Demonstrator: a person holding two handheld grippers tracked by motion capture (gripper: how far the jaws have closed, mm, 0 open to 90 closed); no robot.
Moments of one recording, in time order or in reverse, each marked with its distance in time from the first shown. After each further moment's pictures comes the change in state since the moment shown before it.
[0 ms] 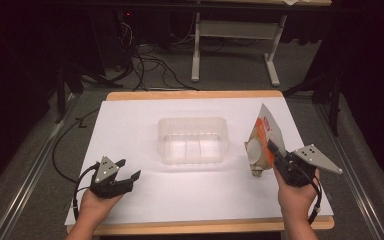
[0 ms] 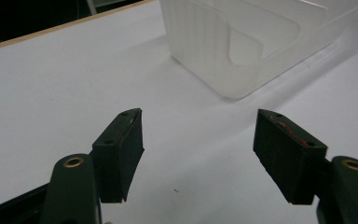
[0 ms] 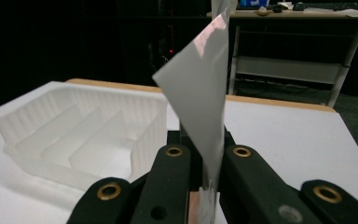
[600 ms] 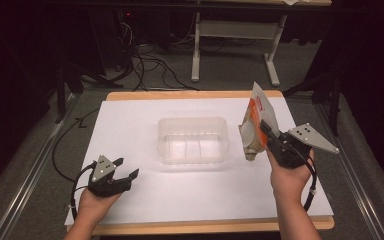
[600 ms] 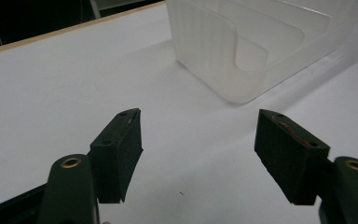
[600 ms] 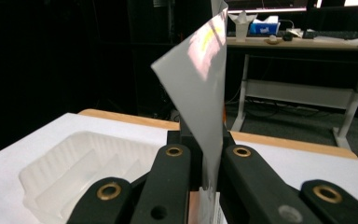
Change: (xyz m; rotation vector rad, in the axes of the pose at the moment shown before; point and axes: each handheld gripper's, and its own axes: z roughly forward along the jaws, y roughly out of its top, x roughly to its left) left arm 0.004 0.001 -0.002 -0.018 0.007 -0.019; right arm 0.020 0.050 0.018 -0.065 0.036 -0.016
